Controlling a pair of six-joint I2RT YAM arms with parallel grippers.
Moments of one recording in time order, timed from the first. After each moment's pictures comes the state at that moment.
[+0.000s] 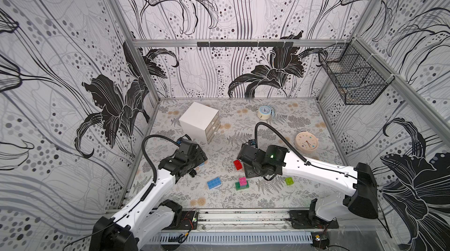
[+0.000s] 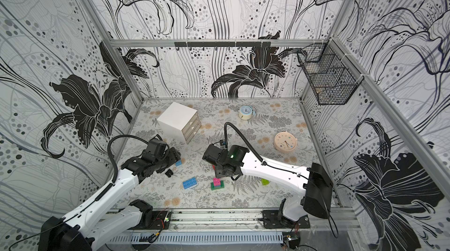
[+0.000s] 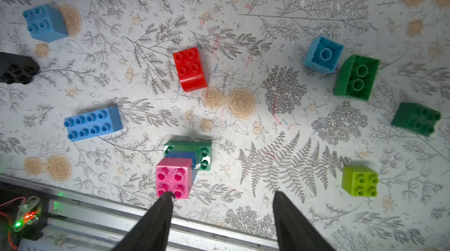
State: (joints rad) left arm -0.36 1.01 0.65 -0.64 -0.10 -0.90; right arm 1.13 1.49 1.26 -1.07 0.25 0.87
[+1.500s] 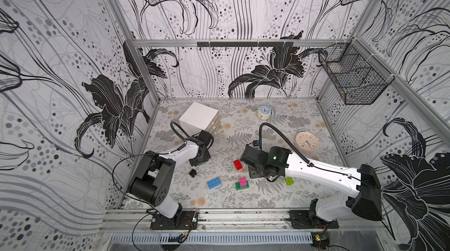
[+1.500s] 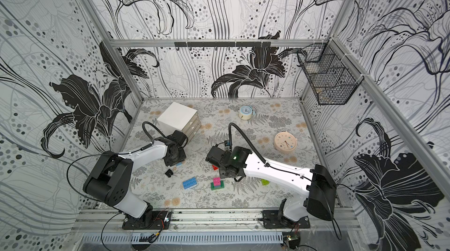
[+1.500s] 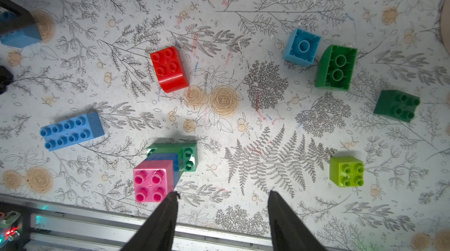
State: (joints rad) left arm -0.36 1.59 0.86 -0.66 -0.20 -0.82; right arm 1.12 1.46 1.22 -1.08 0.28 0.92
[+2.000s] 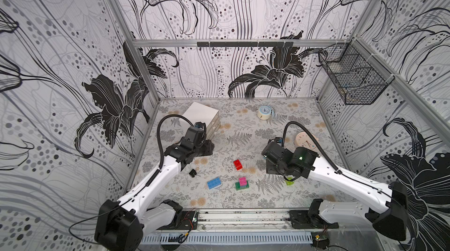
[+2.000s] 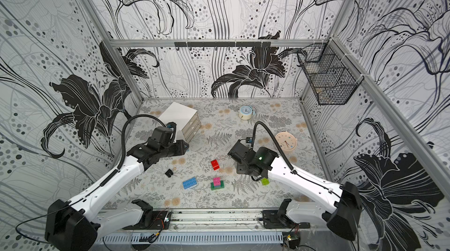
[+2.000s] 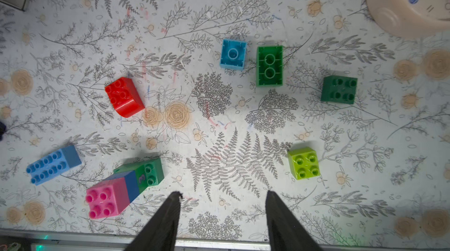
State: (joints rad) left arm -0.49 1.10 0.86 -0.57 0.08 -0.42; right arm 0.94 1.17 1.04 -1.08 0.29 0.92
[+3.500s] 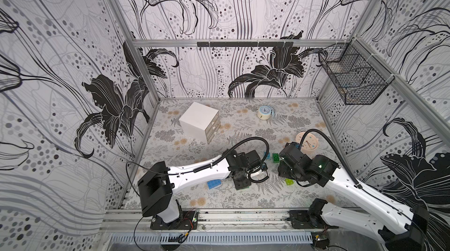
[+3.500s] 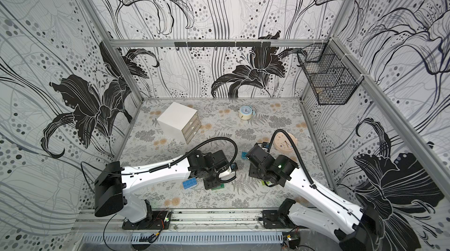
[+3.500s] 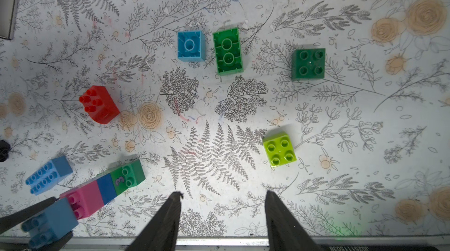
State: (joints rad) left arm -1.09 1.60 1.23 -0.94 -0.02 0.16; right arm 0.82 0.96 0.86 -1.07 0.21 0.93
